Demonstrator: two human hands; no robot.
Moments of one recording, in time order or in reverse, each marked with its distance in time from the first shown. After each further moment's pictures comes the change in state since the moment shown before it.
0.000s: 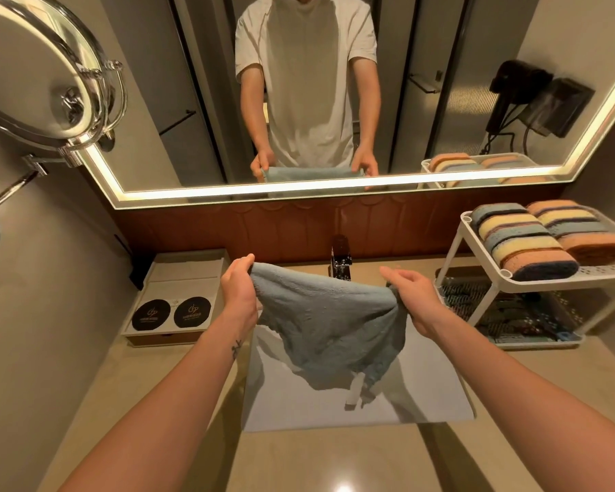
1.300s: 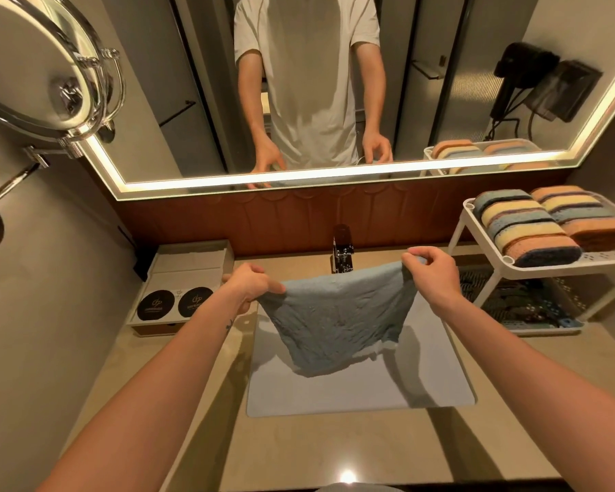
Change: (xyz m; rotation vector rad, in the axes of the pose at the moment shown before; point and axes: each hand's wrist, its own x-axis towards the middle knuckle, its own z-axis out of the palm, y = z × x) left_hand 0.061 -0.023 -0.021 0.915 -0.165 -0.191; right_hand -0.004 -0.009 -0.025 -0.254 0.181 -0.279
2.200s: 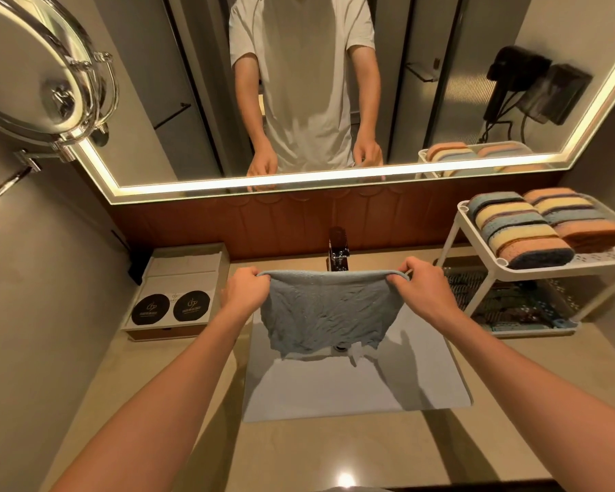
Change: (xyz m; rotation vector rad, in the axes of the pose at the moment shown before) left_hand -0.025 -0.001 0.014 0.239 0.261 0.259; right_hand -0.008 0.006 -0.001 -0.504 -0.106 -0.223
